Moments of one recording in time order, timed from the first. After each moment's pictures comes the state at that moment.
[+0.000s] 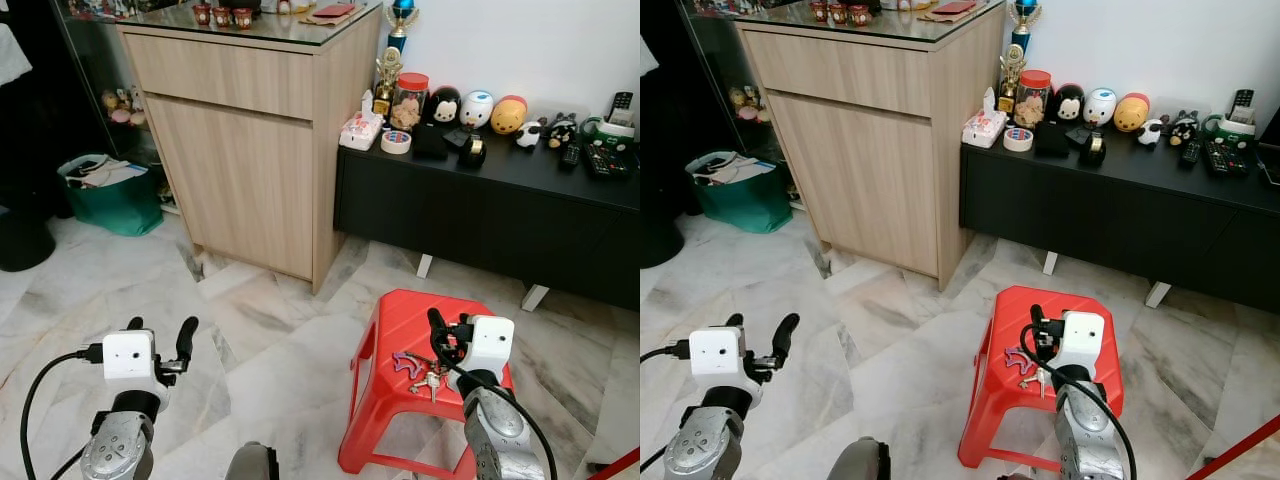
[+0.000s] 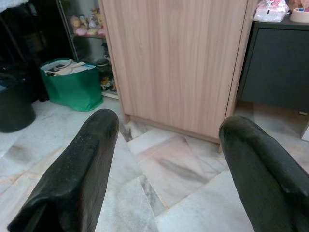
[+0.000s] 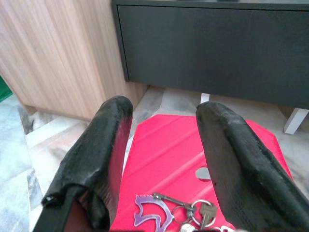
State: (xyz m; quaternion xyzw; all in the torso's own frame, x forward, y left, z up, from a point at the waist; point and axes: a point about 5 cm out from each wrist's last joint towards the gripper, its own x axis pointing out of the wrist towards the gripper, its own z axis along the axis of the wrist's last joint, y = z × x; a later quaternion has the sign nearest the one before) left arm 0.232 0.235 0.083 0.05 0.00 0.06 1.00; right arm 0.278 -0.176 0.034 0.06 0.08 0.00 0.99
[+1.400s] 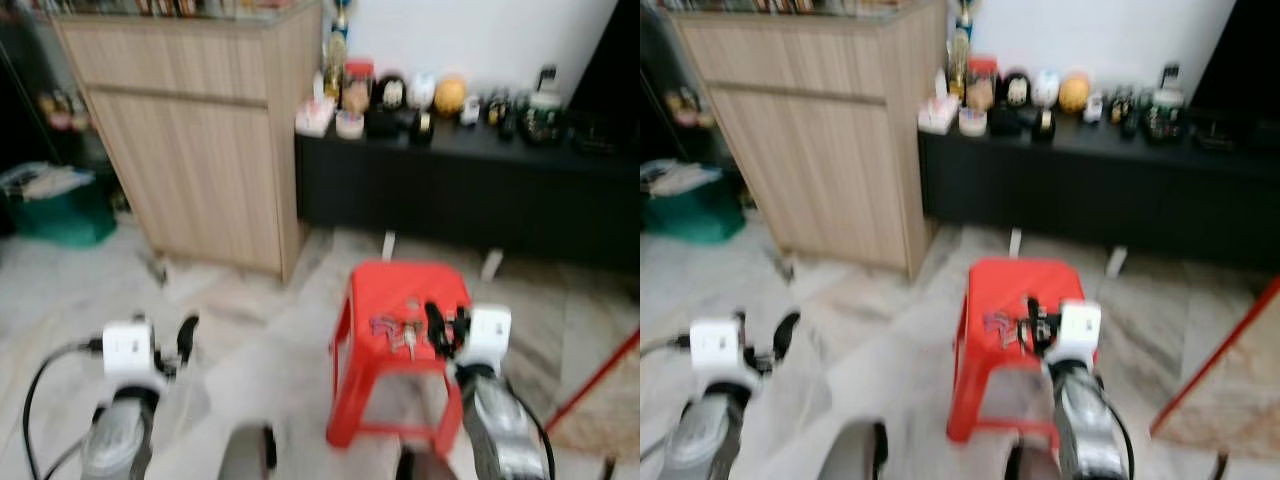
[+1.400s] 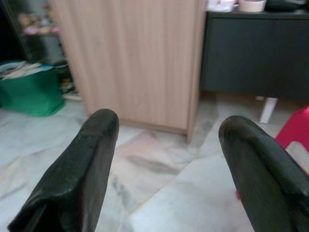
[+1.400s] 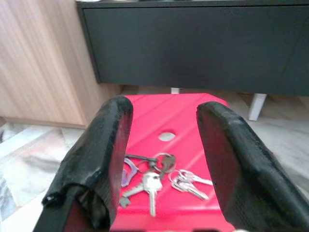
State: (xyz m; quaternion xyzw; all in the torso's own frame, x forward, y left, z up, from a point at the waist) left arm 0.237 0.239 0.084 0.04 0.02 0.06 1.00; right arm 0.284 -0.170 0.038 0.05 0.08 0.01 1.00
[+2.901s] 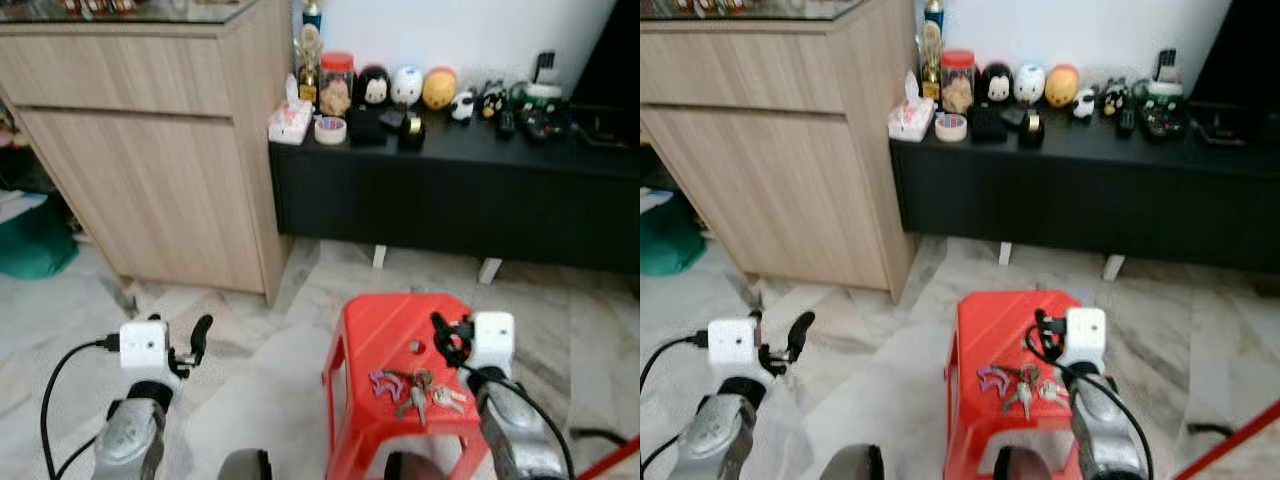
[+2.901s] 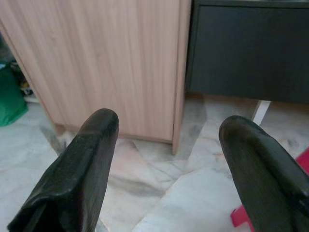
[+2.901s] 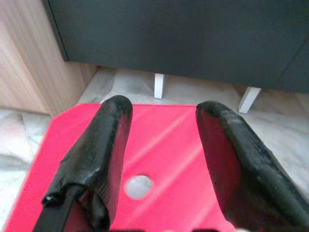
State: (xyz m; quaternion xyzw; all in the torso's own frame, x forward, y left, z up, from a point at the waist) left arm 0.242 0.228 0.078 0.03 0.03 0.04 1.00; right arm 0.282 -0.190 0.027 0.01 0.13 0.02 0.99
